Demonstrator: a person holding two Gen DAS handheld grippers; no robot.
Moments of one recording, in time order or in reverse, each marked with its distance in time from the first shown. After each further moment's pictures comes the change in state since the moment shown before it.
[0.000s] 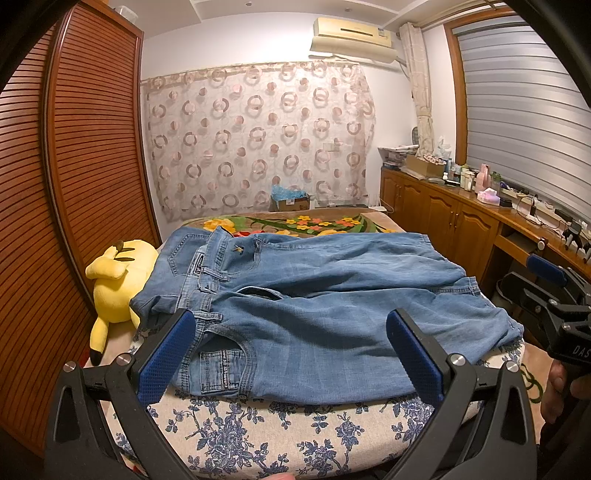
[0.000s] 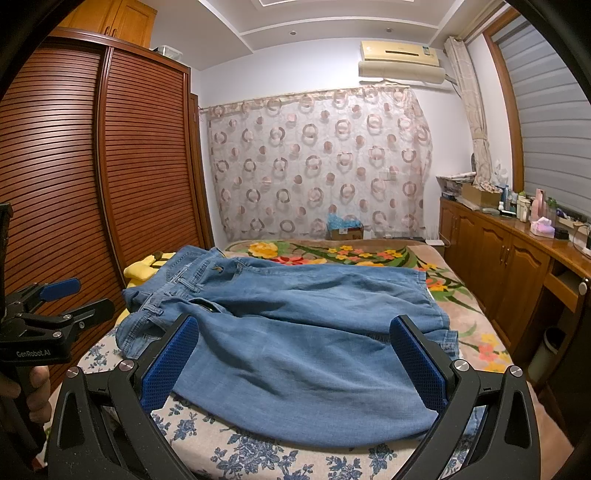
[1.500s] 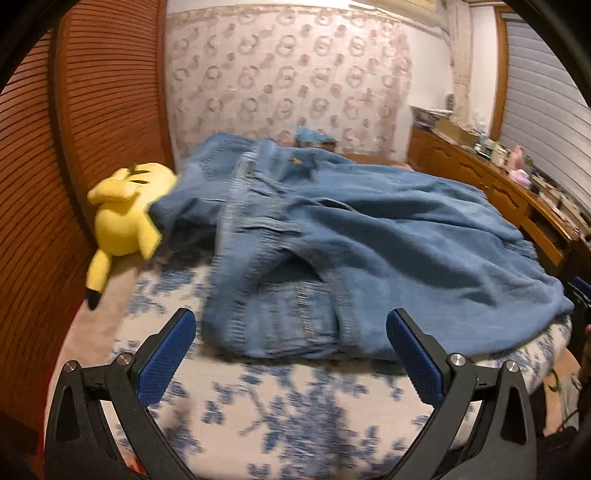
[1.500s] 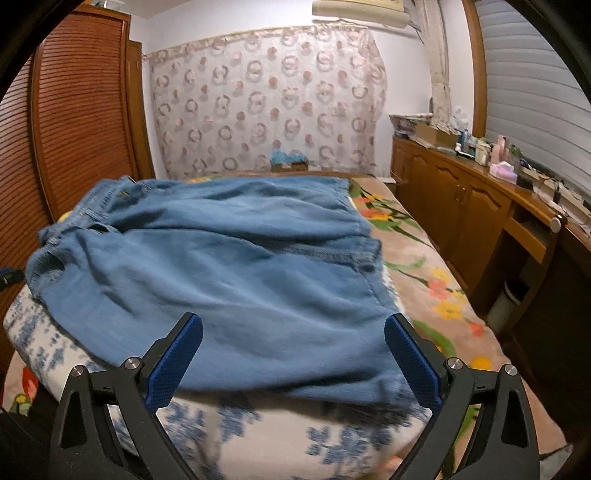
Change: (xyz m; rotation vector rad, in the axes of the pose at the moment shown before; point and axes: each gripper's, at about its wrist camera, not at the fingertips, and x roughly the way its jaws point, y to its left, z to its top) left arm 0.083 0.104 -0.065 -0.109 0.203 0.057; right arm 0.043 -0.018 0.014 0.026 0.271 -0.201
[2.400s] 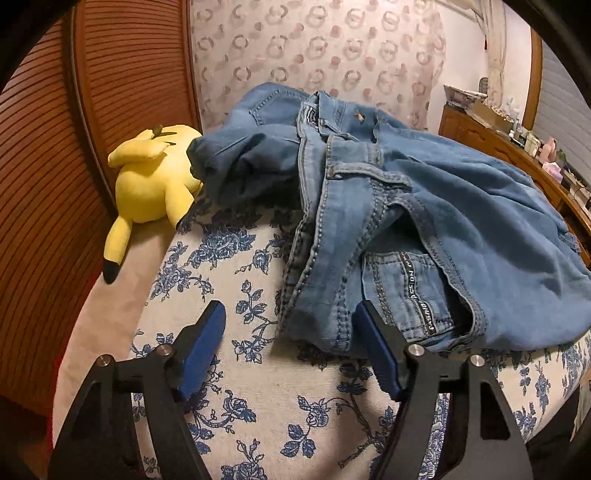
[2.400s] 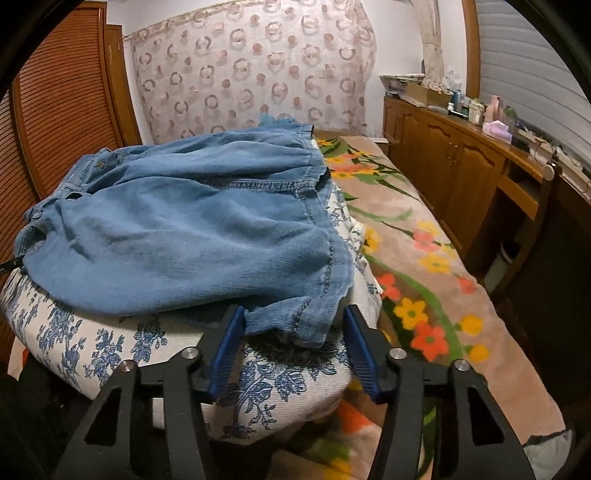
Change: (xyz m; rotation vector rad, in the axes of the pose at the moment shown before) left arm 0.056 0.049 -0.016 -0.026 0.128 0.068; right arm 0.003 -0.030 0.006 0.065 0.116 0.019
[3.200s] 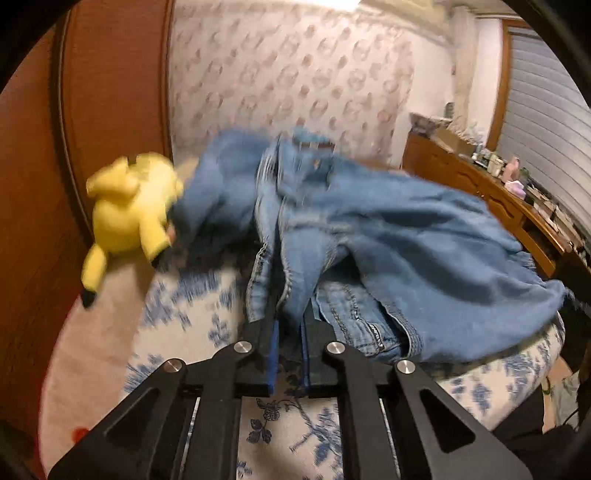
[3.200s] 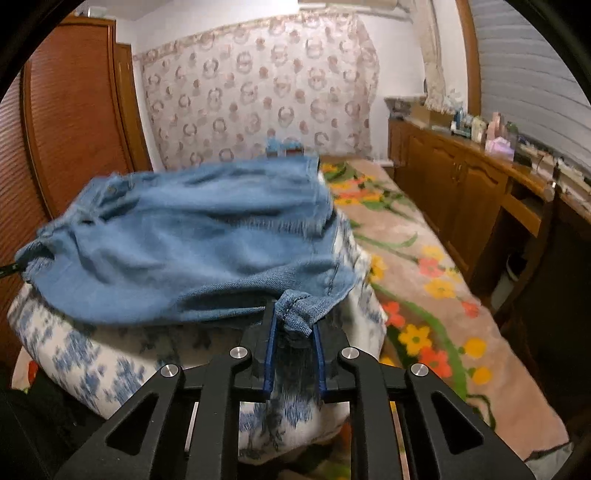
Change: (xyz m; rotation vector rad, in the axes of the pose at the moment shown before) left arm -0.067 -0.013 0.019 0.038 -0.142 -0.133; right arm -0.013 -0.013 0.008 0.002 -0.106 0.009
